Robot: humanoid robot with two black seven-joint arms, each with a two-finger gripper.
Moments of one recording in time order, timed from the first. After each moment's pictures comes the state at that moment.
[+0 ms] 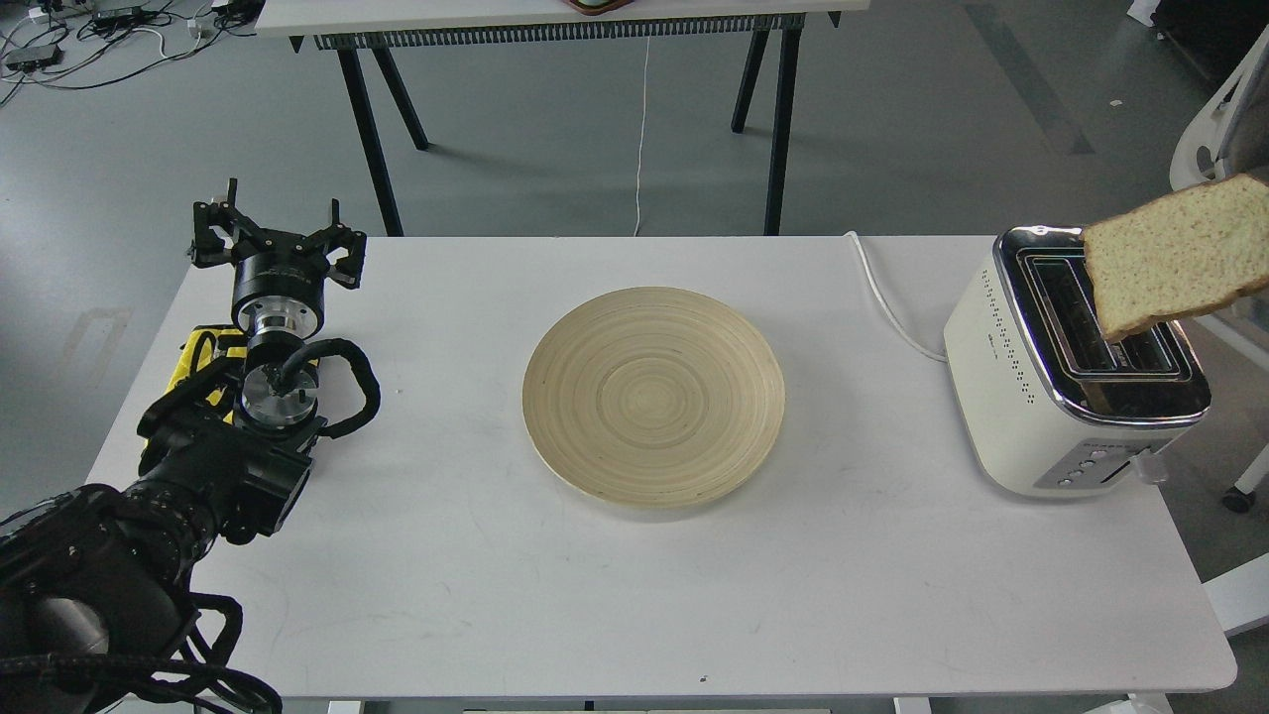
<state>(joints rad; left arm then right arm) -0.82 0.07 -0.61 -0.22 -0.67 -0.49 -0.46 1.01 -1.34 0.00 1.54 -0.81 -0.39 0.03</state>
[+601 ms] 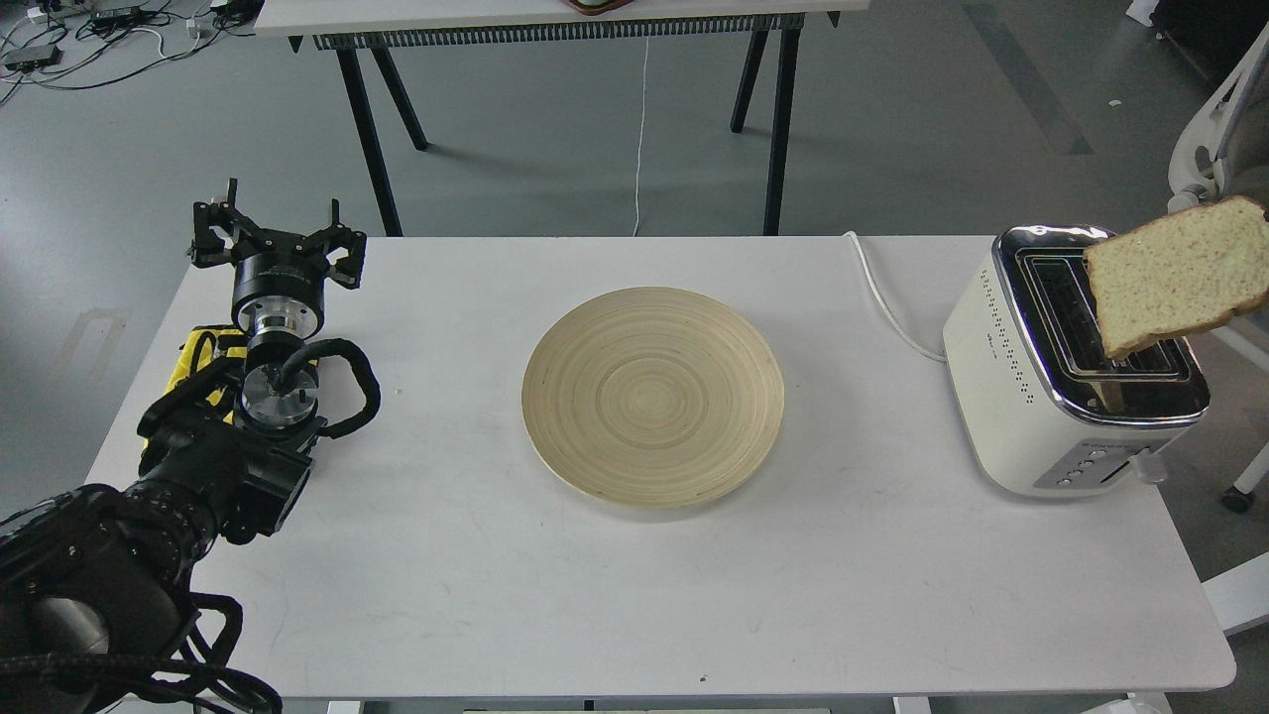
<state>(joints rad) -0.82 0.07 -0.61 -0.22 -0.67 -0.49 -0.46 0.97 -1.30 0.00 1.51 -0.81 -0.39 0.03</state>
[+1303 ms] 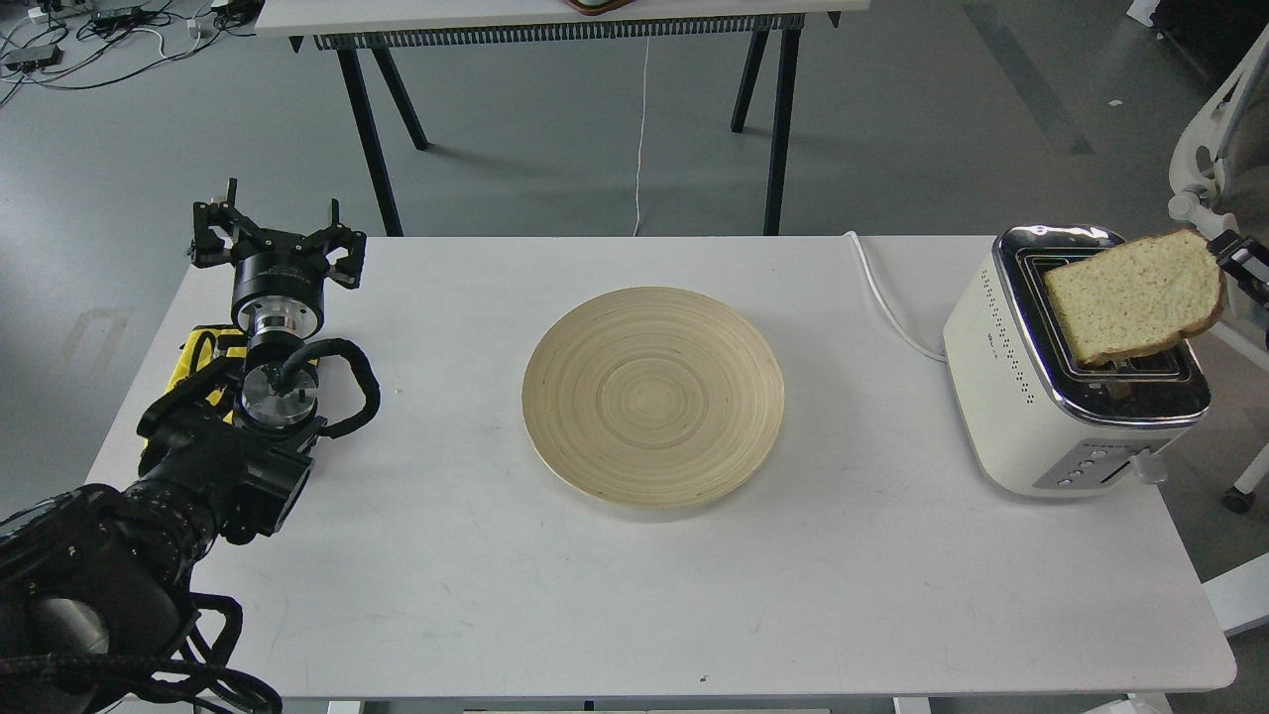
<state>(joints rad) -0.82 0.07 -0.61 -0.22 -0.67 -0.49 -0.46 0.92 -1.17 0.00 1.41 -0.81 -0.39 0.03</state>
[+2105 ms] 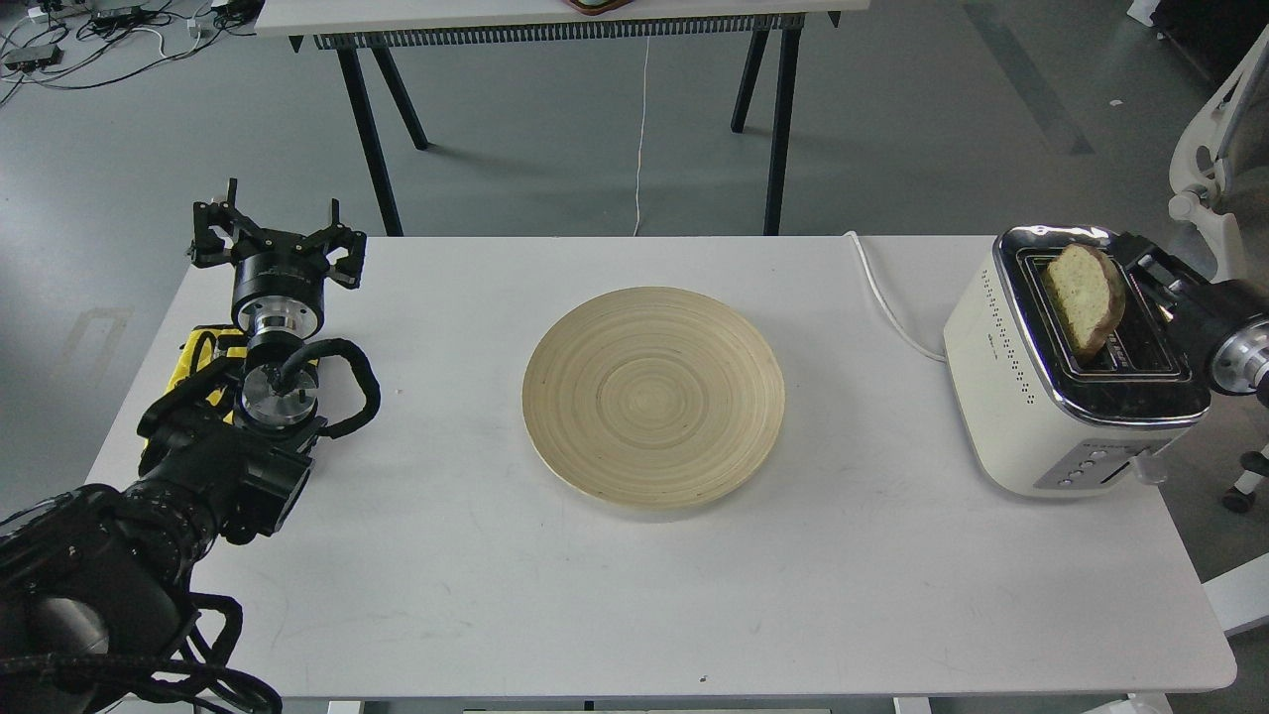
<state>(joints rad) -0.82 0.07 -0.61 -0.22 -0.67 -0.49 -0.46 0.92 -1.03 0.02 1.34 -0.79 -0.38 0.02</state>
